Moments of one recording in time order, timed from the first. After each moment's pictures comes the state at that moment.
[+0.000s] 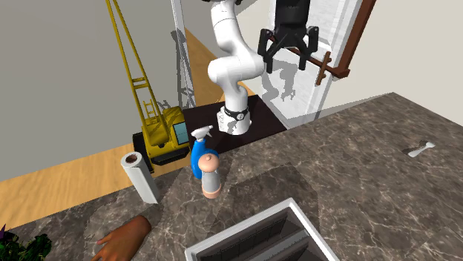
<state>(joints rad) 0.00 -0.82 0.03 -2.32 -0.03 1.70 0.14</state>
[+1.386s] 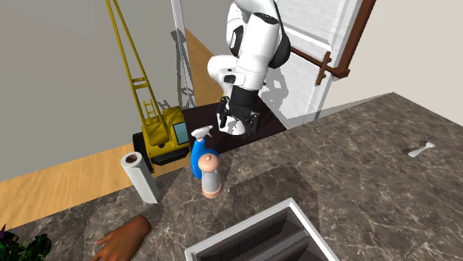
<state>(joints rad) -0.42 -0.83 0.17 -2.87 -0.17 2.26 0.84</state>
